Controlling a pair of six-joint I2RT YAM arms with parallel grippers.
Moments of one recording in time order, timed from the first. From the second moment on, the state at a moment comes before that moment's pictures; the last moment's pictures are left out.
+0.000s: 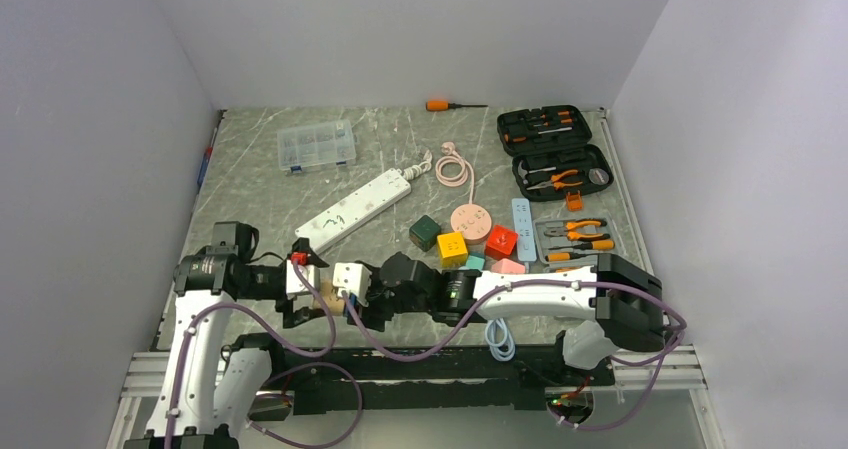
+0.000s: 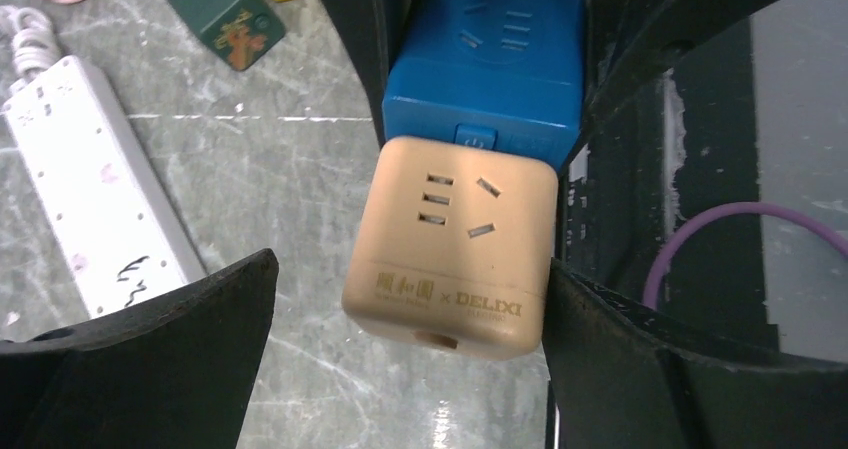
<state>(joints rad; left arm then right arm) 0.06 0.75 0.77 -1.32 1.04 1.48 1.33 1.52 0.95 0.11 -0.06 -0.20</state>
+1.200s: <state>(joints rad) 0.04 0.81 0.81 -1.49 1.08 1.65 1.30 1.54 0.95 0.25 -0.21 -0.29</state>
